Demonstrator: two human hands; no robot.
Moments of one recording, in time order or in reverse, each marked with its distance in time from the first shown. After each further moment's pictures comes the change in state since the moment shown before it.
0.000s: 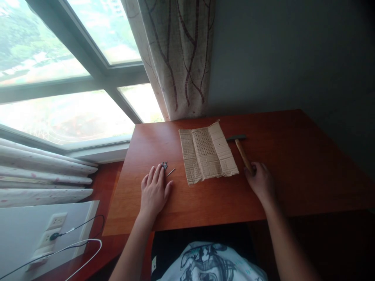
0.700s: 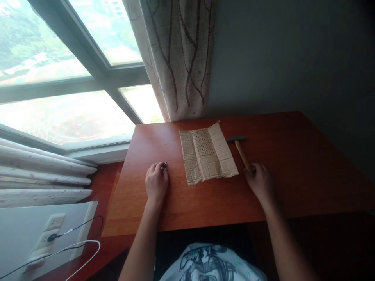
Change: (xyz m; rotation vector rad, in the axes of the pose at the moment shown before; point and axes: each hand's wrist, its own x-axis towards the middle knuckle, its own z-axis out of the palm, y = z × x) left_hand 0.043 0.007 0.012 -0.168 0.226 -0.240; right_hand 0.000 0.000 0.001 -0.008 -0.007 0.005
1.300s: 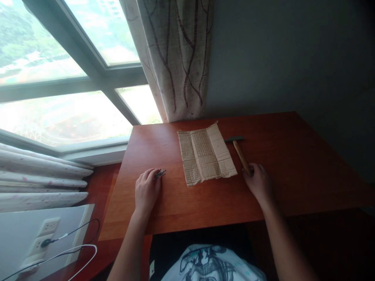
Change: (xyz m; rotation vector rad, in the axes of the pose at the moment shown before) left_hand -0.013 -0.029 -0.024 0.041 -0.112 0.137; right_hand 0.000 -0.001 0.000 -0.007 0.008 -0.002
